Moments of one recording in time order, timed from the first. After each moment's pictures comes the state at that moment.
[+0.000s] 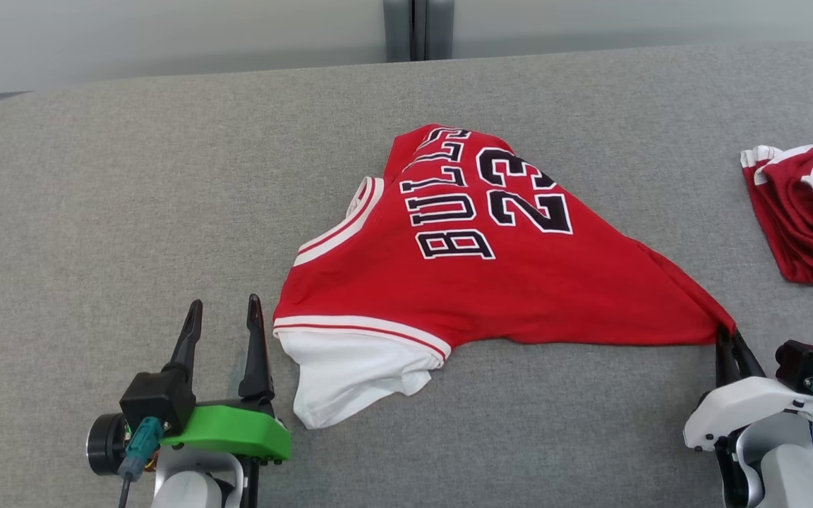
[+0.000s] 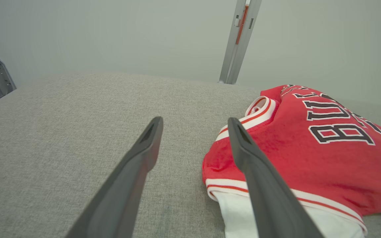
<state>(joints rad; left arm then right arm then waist) -0.12 0.05 -0.18 0.23 -0.29 0.06 -0.26 -0.21 -0.05 -0.26 0.56 0.10 0.13 -0.18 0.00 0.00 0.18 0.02</state>
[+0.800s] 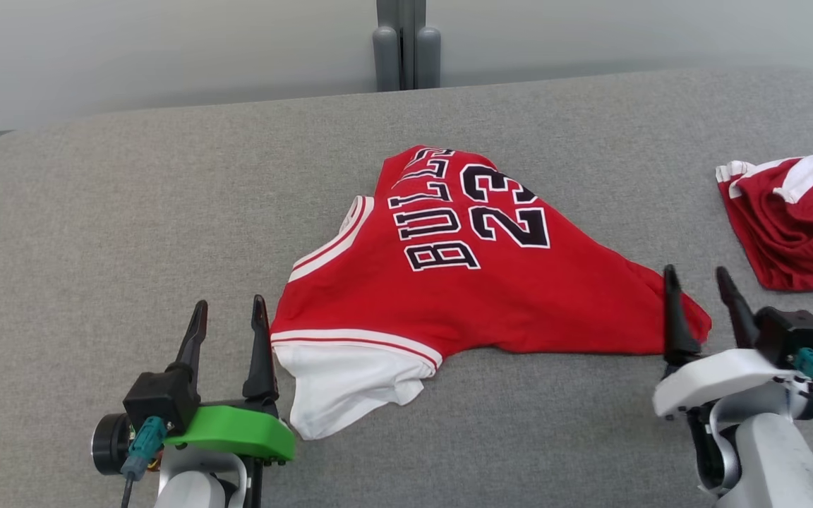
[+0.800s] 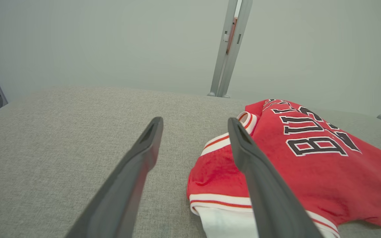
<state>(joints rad) -0.12 0.05 -0.19 0.23 -0.30 0.06 -0.26 -0.19 -0.05 -0.12 0.35 0.16 0.13 -0.22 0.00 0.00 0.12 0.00</state>
